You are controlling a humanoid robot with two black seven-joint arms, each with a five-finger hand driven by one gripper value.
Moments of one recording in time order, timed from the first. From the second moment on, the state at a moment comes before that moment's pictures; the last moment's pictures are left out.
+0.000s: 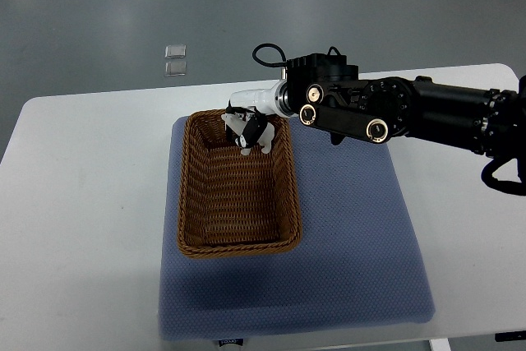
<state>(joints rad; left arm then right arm) -0.03 0.00 -0.17 -0.19 0.04 -0.02 0.15 1.37 0.00 -0.14 0.80 -0.80 0.19 -0.22</state>
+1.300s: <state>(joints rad) -0.03 0.00 -0.17 -0.20 0.04 -0.02 0.15 1.30 0.00 -0.05 0.81 -0.75 0.13 -0.21</state>
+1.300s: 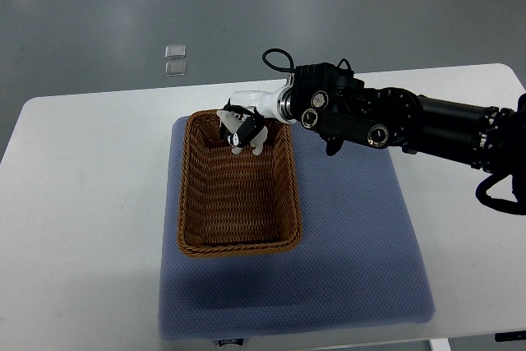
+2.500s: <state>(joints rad) -0.03 0.00 -0.17 -0.20 0.04 -0.02 0.15 1.23 0.00 -0.05 0.85 -0.76 0.12 -0.15</state>
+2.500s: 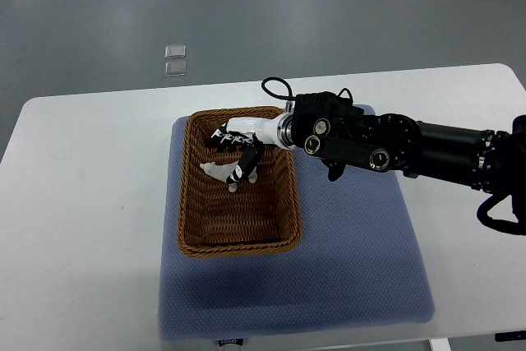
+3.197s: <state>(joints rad) -0.03 0.00 -0.17 -0.20 0.04 -0.02 0.15 1.31 0.00 0.13 0.84 -0.75 0.13 -0.15</state>
